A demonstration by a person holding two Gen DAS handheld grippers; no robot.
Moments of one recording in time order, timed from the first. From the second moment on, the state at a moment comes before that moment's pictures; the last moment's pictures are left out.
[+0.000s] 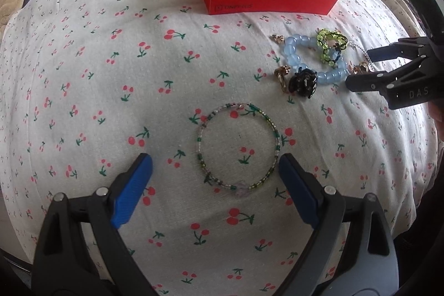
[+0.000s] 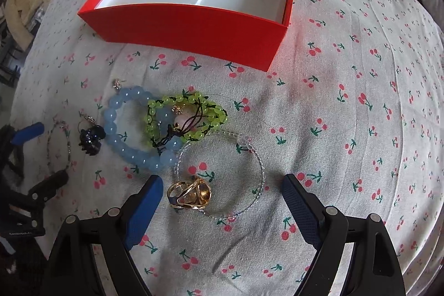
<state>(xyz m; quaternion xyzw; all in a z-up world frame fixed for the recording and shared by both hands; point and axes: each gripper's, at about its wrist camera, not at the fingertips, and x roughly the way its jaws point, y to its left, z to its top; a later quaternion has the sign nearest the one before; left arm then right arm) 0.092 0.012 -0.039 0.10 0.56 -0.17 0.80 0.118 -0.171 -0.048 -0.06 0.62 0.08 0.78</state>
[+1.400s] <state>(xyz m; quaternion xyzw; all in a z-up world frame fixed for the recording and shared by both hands) 0.075 -0.007 -0.037 0.11 0.53 -0.17 0.82 0.121 -0.141 -0.050 -0.11 0.60 0.13 0.78</state>
